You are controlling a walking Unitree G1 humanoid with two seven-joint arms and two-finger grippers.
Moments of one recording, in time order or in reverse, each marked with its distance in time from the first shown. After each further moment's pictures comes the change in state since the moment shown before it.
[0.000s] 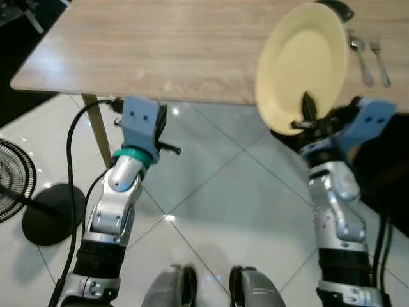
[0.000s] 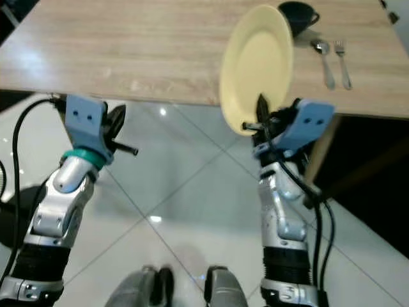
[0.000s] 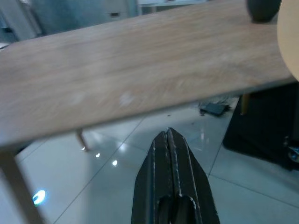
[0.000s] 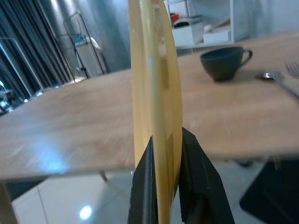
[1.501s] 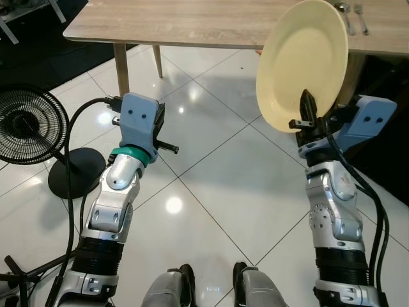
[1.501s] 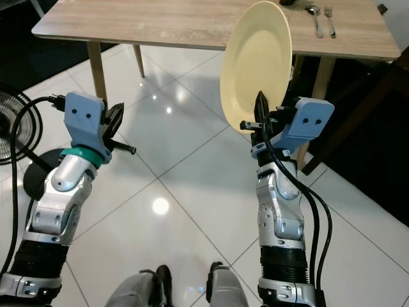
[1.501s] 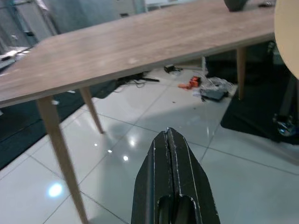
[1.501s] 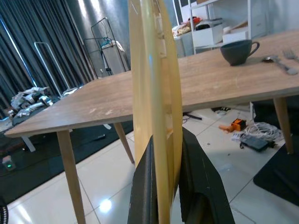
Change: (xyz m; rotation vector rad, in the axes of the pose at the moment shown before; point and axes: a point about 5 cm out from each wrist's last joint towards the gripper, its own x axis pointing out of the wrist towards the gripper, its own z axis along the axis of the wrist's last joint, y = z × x) left arm 0.001 0.005 -0.004 0.005 0.014 0.008; right arm 0.001 0.008 -0.002 0.002 0.001 0.036
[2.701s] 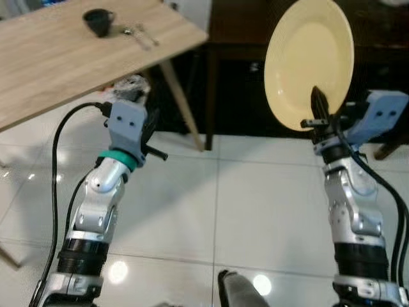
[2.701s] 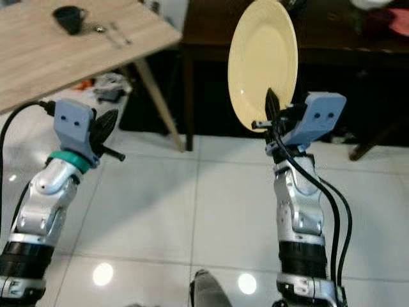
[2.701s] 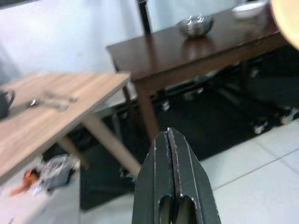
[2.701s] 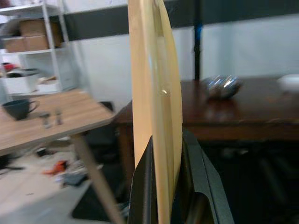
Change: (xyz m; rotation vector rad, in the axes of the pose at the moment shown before) left arm -0.010 0.025 -0.011 0.041 0.001 -0.087; right arm 0.010 -0.029 0.018 -0.152 0.009 0.082
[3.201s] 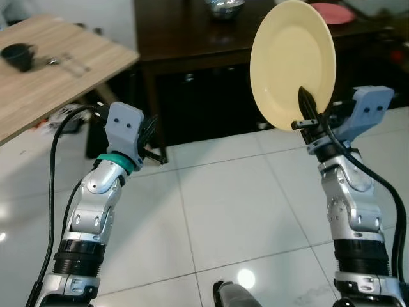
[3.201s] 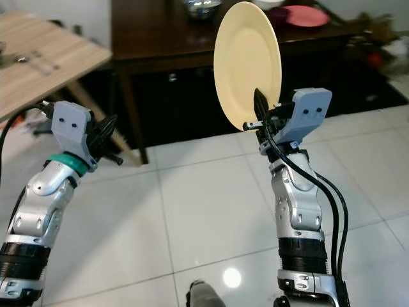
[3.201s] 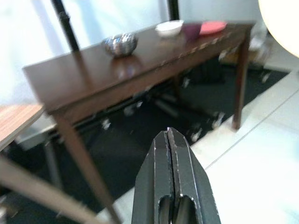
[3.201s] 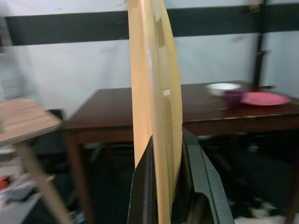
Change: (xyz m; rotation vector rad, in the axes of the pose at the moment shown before) left arm 0.007 -0.010 -0.006 -0.063 0.023 -0.010; right arm 0.000 0.005 -0.007 0.008 0.034 0.047
